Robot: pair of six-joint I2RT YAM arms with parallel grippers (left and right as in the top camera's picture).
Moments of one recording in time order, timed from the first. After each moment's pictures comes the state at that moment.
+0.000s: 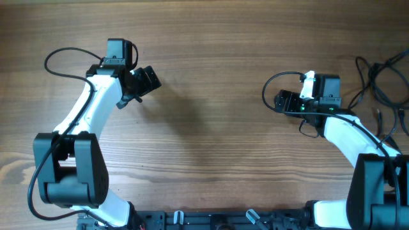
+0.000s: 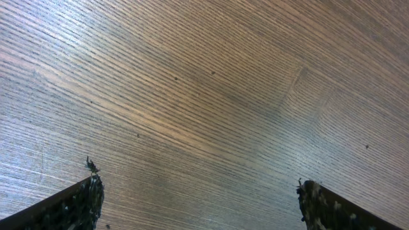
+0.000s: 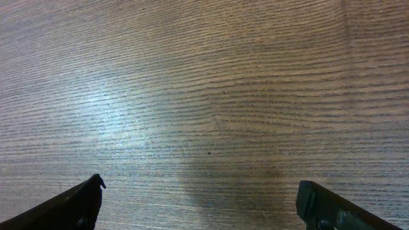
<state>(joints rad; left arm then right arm) -0.05 1.77 1.21 -0.68 0.05 -0.54 -0.04 1.58 0.71 -0.14 -0.20 0.18</state>
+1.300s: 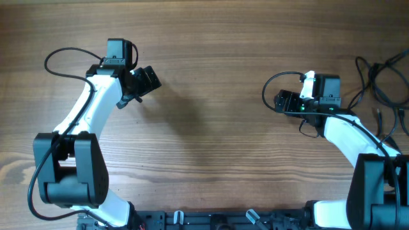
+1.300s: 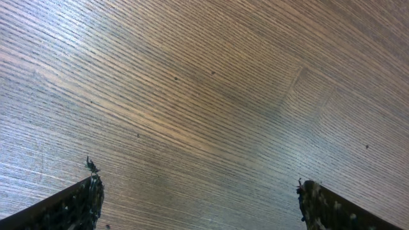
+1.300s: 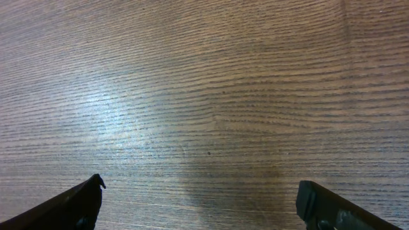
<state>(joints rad) -0.05 1.77 1.21 -0.68 0.05 -0.54 -0.04 1.58 0.71 -0.14 -0.20 0.18</state>
